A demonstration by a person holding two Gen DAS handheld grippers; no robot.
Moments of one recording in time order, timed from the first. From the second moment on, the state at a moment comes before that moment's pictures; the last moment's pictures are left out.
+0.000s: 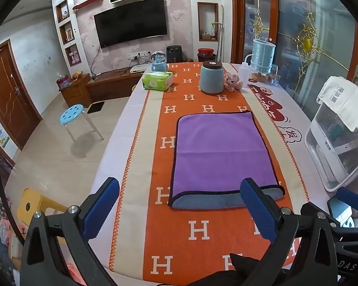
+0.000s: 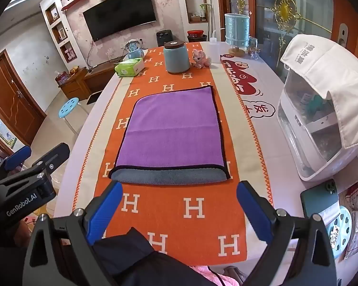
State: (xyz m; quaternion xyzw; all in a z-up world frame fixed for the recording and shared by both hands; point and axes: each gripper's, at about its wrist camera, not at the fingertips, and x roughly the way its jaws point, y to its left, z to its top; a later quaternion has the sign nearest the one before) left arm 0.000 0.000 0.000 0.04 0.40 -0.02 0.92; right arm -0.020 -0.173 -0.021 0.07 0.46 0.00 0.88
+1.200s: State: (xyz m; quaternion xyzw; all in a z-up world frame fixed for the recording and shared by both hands) left arm 0.003 -0.004 -0.003 0.05 0.40 -0.03 0.91; right arm -0.015 -0.174 -0.029 0.07 0.47 0.00 0.88
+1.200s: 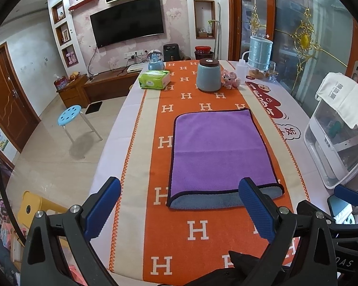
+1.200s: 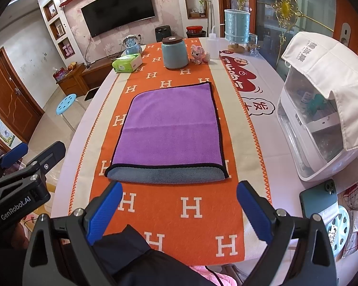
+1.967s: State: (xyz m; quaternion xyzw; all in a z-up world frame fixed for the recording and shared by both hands) left arm 0.025 -0.009 -0.017 0.04 0.44 -0.02 0.90; right arm 0.003 -0.185 -0.039 0.07 0.48 -0.01 0.87
